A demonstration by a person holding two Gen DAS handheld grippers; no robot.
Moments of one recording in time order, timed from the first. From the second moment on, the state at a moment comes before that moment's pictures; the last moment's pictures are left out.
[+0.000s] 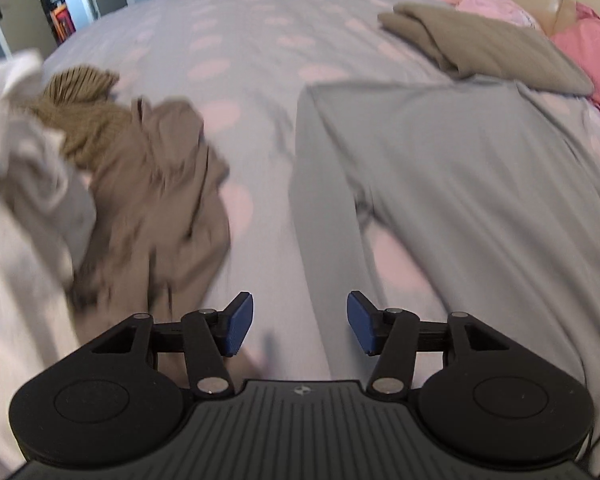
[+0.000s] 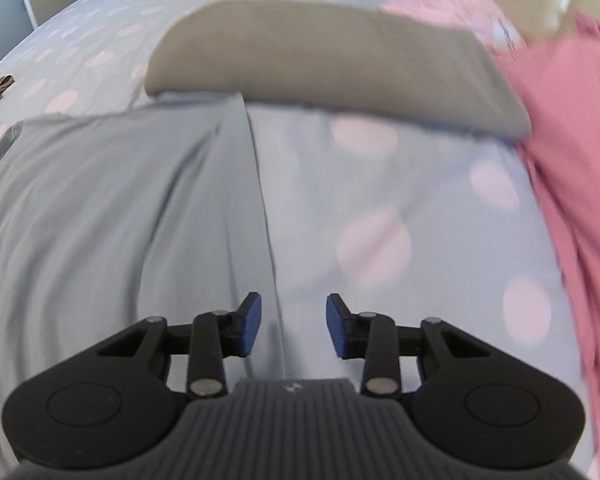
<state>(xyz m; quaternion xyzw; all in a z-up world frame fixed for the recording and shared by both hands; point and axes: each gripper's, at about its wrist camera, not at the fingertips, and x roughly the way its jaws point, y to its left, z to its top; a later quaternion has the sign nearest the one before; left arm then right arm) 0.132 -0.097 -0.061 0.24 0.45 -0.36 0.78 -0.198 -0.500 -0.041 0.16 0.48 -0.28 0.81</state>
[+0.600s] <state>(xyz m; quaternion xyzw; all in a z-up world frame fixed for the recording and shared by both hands) 0.093 -0.080 -0.099 0.27 0.49 -0.37 0.74 -0.250 -0.481 -0.060 0.18 0.50 -0.32 0.79</state>
